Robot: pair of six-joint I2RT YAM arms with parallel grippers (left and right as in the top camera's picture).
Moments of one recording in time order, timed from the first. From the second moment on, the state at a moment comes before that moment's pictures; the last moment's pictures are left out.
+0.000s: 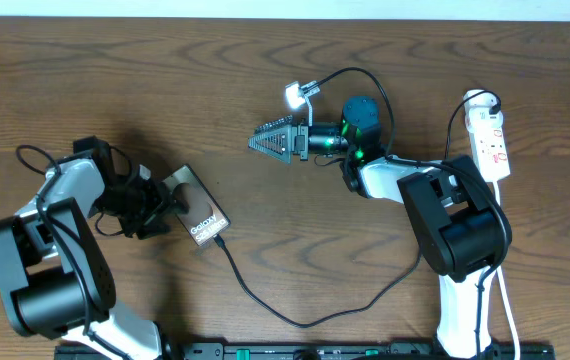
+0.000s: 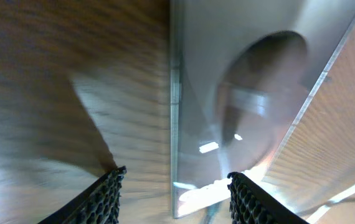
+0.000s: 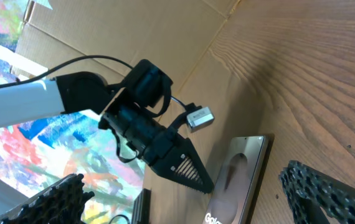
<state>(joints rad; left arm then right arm) 0.33 1.81 0.99 -0.90 0.50 -0.22 0.43 2.15 1.10 1.05 -1.11 0.95</state>
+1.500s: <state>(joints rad) 0.33 1.18 0.98 -0.81 0.47 -0.27 0.04 1.35 1.44 -0.72 -0.05 0.37</state>
